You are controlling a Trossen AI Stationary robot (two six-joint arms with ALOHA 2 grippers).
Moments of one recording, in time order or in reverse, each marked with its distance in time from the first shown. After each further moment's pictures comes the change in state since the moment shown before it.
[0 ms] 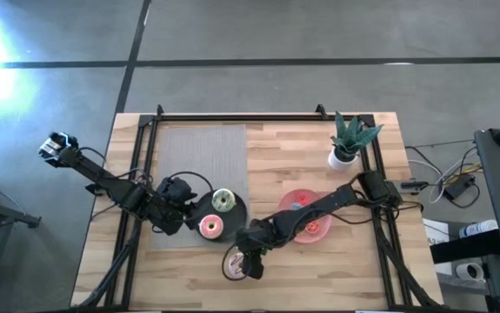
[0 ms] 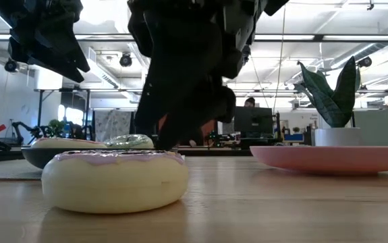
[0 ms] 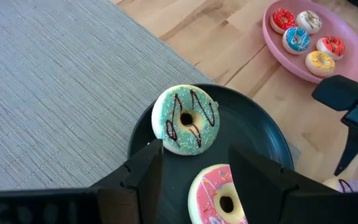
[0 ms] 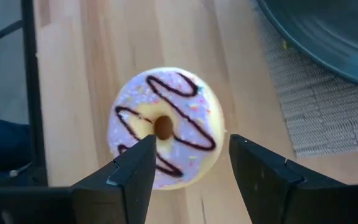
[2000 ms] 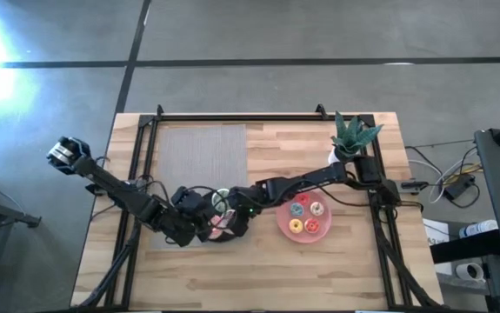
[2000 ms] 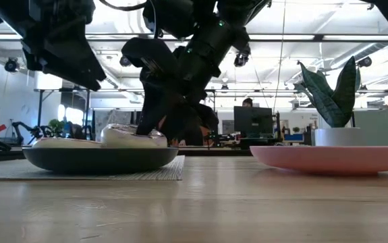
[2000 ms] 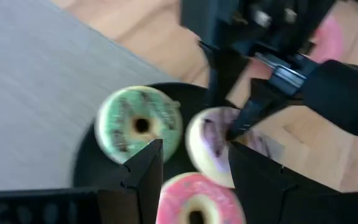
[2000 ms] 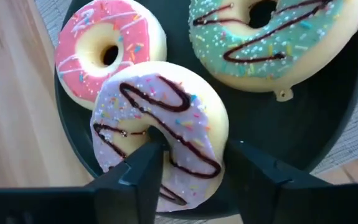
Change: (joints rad) left arm -0.024 0.187 -0.002 0.252 -0.017 0.133; right arm -0.239 0.000 -0.004 0.008 0.035 0.045
